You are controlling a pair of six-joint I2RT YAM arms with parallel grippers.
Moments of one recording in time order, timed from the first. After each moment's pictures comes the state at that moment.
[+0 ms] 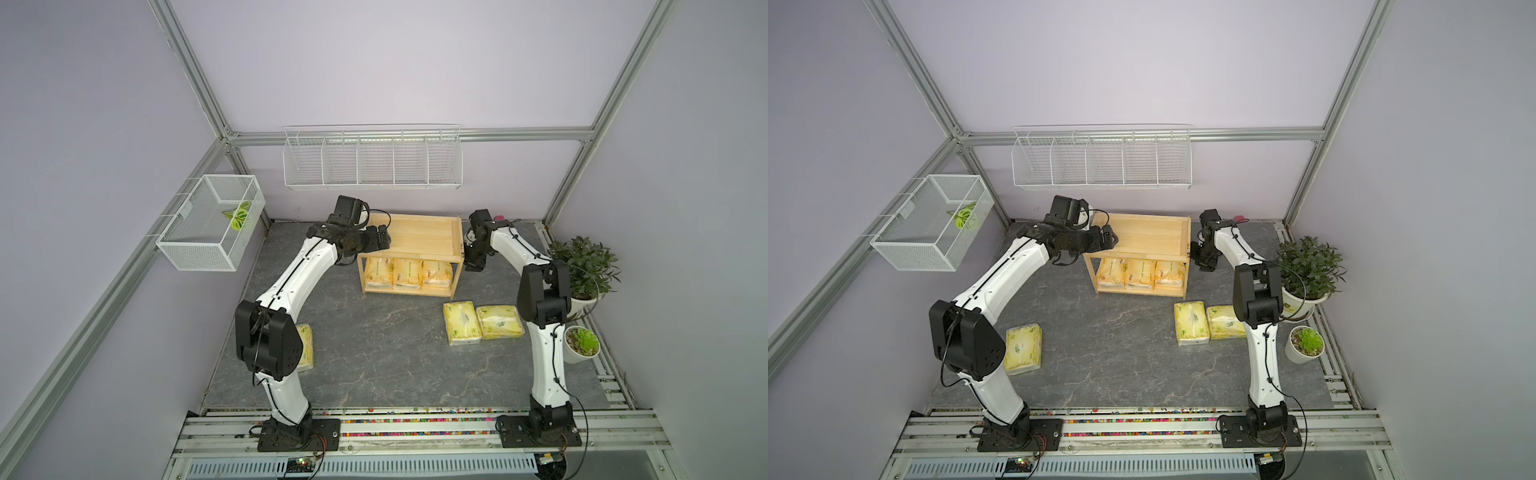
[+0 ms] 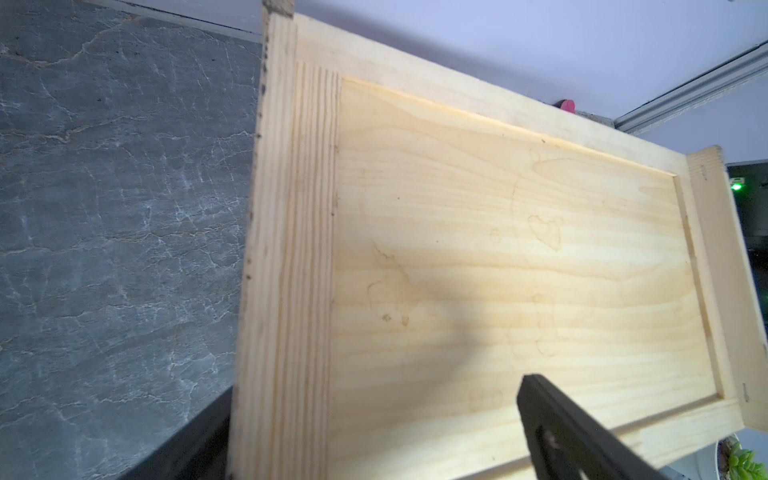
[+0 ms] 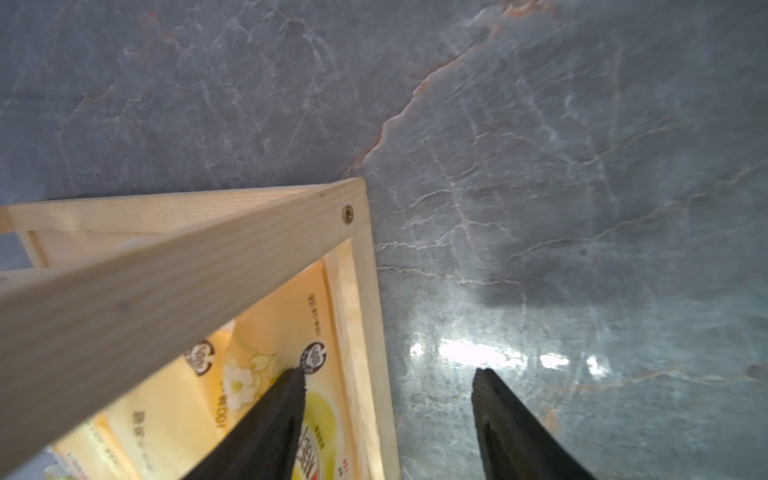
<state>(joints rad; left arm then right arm) -0.40 1.79 1.71 -0.72 0.18 -0.42 0.18 2.32 2.00 -0.97 -0.27 0.43</state>
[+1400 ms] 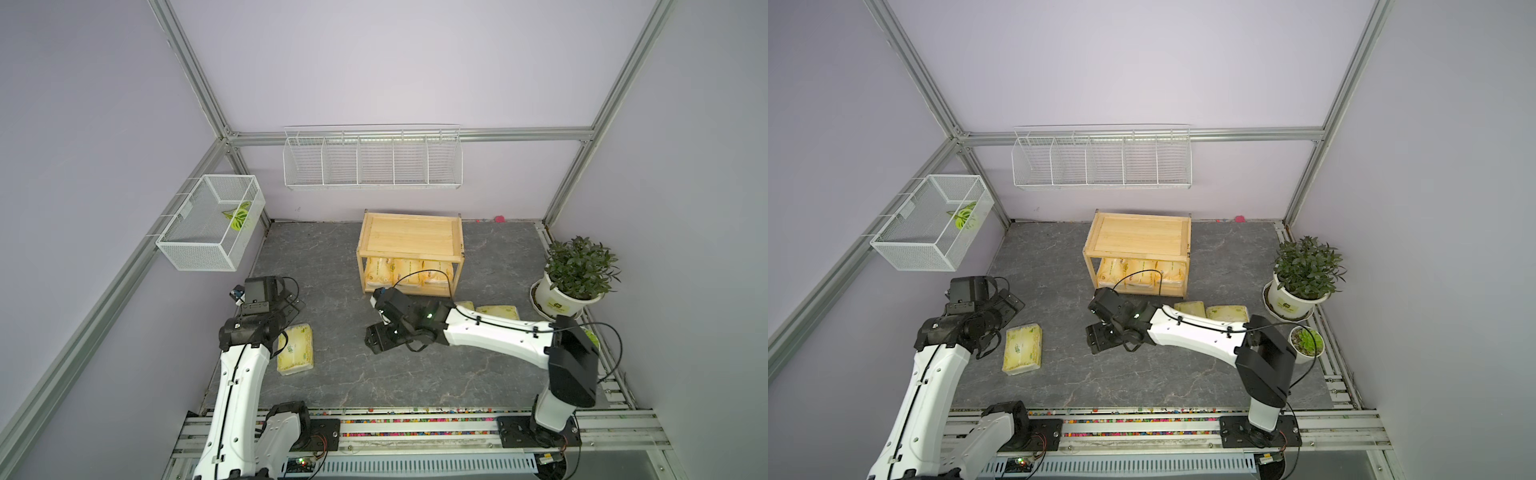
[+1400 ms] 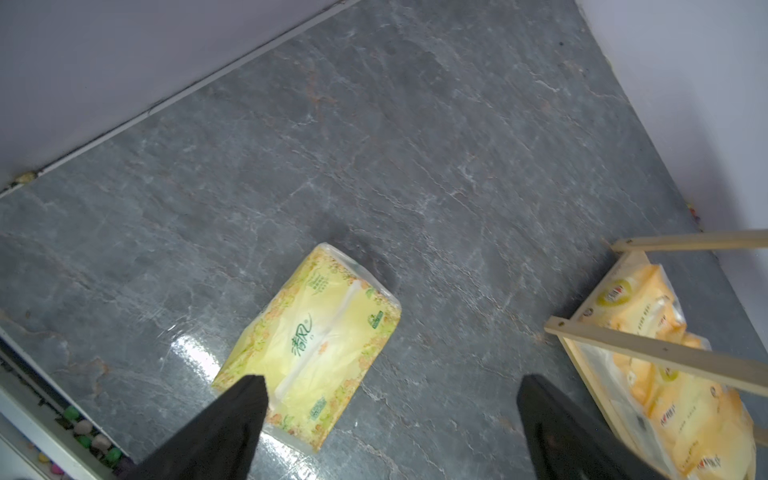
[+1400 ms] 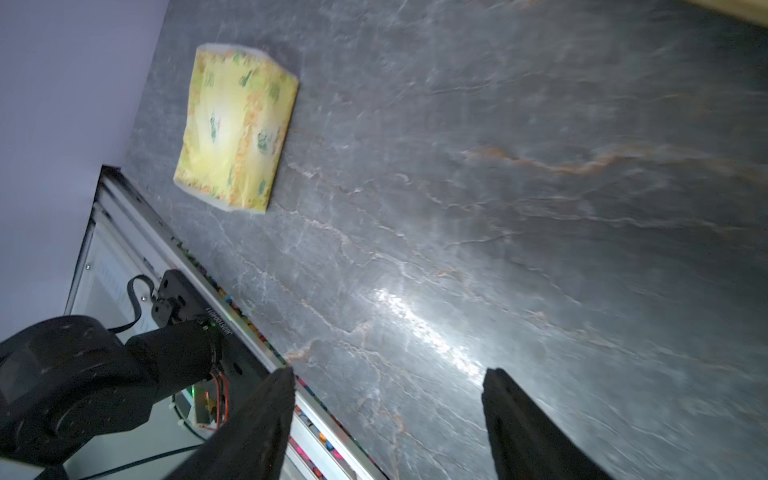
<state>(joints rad) 0.11 0.93 0.91 -0.95 -0.11 -0.77 1.11 1.80 1.39 -0.55 -0.10 0.64</state>
